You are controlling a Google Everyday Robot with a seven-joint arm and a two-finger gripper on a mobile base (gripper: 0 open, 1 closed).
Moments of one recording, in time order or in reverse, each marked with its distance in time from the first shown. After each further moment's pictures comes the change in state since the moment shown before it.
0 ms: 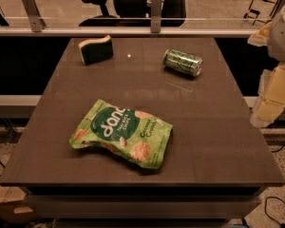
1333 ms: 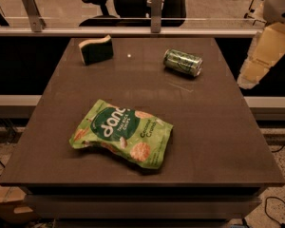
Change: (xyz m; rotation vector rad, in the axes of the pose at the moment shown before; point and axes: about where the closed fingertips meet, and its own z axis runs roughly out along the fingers) arm -0.014 -0.057 -0.015 0.035 -0.015 0.160
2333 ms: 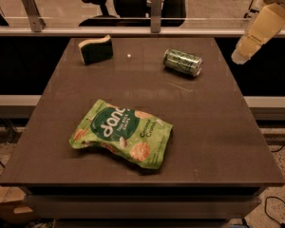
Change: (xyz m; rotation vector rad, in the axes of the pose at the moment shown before) arm -0.008 -0.057 0.010 0.003 -0.094 0.115
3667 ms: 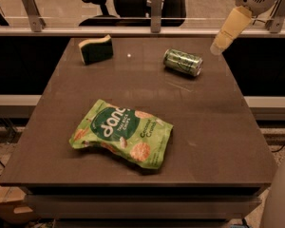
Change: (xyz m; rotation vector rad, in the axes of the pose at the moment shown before) arm -0.026 -0.059 0.067 -0.011 0.039 0.069
